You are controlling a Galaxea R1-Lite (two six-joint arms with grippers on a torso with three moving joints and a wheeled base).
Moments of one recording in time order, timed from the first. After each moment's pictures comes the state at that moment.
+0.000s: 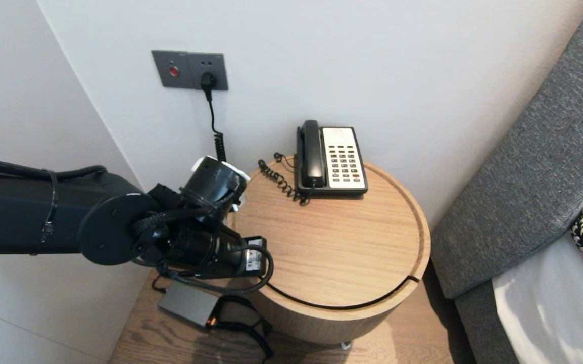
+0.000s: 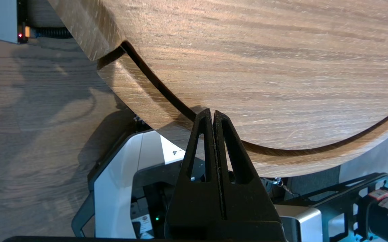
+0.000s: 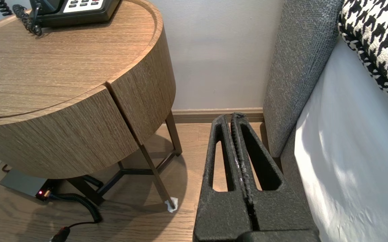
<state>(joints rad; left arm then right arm) -0.71 1.82 -1.18 0.24 -0.04 -0.55 0.01 0.01 0.00 -0.05 -0.01 0.02</state>
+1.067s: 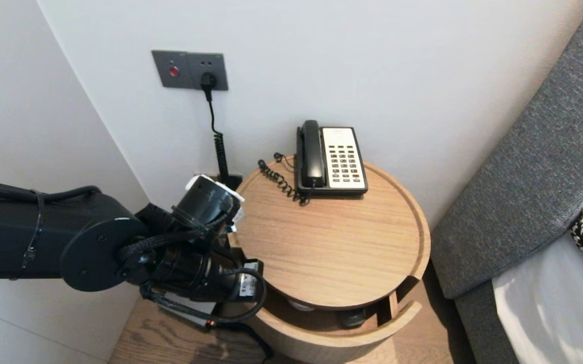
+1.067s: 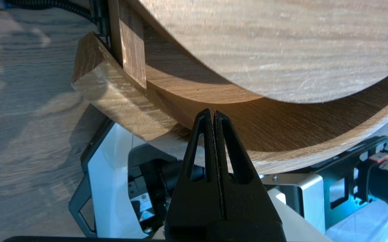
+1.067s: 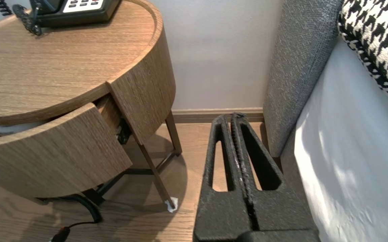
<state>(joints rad) -0.72 1.78 -1.07 0.21 -0.13 -0.54 0.01 0.01 0.00 -0.05 -0.01 0.02</state>
